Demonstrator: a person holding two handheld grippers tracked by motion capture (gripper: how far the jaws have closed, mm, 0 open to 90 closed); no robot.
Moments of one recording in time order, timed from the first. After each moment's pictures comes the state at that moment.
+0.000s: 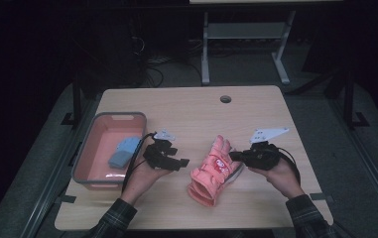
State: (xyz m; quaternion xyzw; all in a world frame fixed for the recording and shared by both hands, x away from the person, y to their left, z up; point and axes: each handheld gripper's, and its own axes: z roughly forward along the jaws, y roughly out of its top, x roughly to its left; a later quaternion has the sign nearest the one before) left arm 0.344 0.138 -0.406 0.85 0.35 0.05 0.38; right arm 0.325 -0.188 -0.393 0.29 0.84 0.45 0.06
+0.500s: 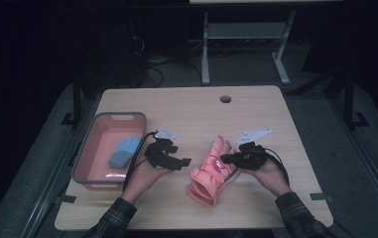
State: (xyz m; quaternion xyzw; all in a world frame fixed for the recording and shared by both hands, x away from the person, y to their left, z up) left arm 0.346 0.135 -0.406 0.85 0.34 0.05 0.39; right arm 0.339 -0.165 -0.419 0.30 0.86 0.42 0.05
